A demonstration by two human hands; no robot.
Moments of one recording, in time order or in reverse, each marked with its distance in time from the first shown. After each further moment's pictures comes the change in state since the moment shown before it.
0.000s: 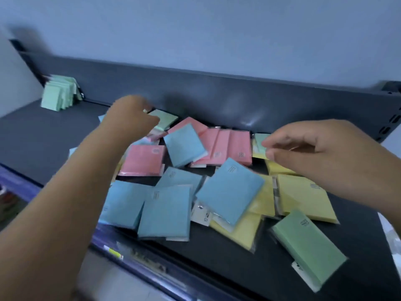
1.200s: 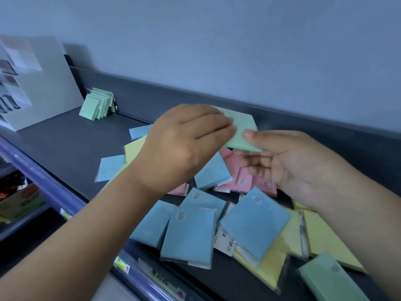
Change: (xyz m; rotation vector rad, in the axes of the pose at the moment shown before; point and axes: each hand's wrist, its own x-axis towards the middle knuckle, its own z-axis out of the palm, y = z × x) left_hand -0.050 0.022 -0.019 0.126 0.693 1.178; right_hand 0.070 -0.071 0.046 0.997 -0.100 0.379
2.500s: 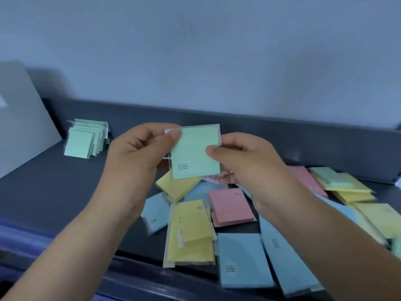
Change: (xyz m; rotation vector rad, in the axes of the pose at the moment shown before) left_hand -0.102 -0.140 -0.075 -1.356 0.125 -1.261; right_hand 0.052 0.027 0.203 -0.189 0.321 -0.250
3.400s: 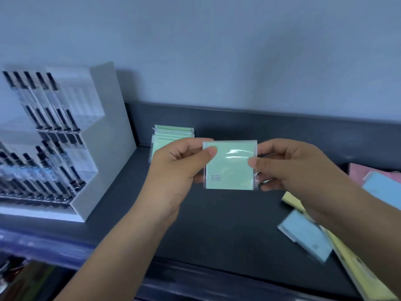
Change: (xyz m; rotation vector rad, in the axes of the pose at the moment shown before) left_hand 0.091 -0.004 -0.231 0.025 -0.123 -0.192; right_hand 0.056 -0.009 0.218 -0.160 0.075 0.080
